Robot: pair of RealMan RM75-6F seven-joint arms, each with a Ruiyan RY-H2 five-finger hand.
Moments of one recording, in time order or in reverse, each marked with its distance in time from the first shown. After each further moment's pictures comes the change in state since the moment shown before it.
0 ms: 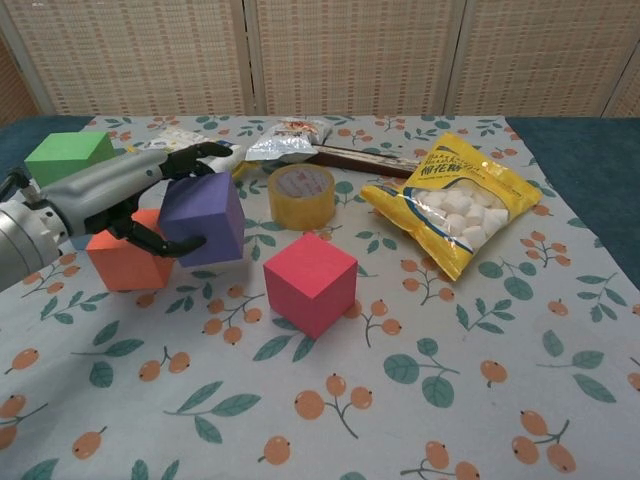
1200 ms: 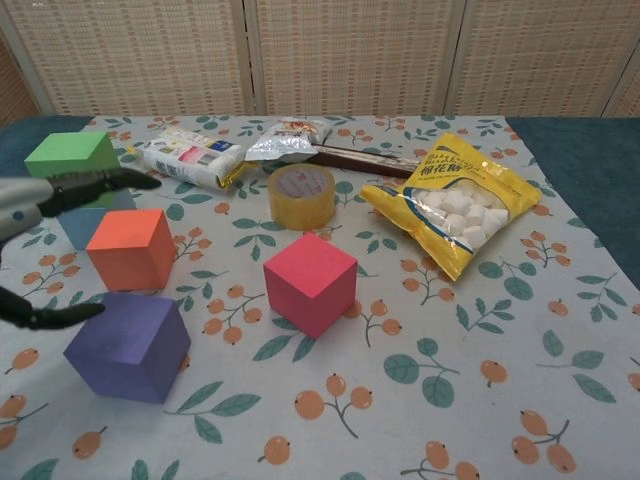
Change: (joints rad) left arm 0.206 0.264 0.180 -0.416 0.145 0.174 0.250; right arm -0.005 0.014 -0.028 -0.004 -0.061 0.029 0.025
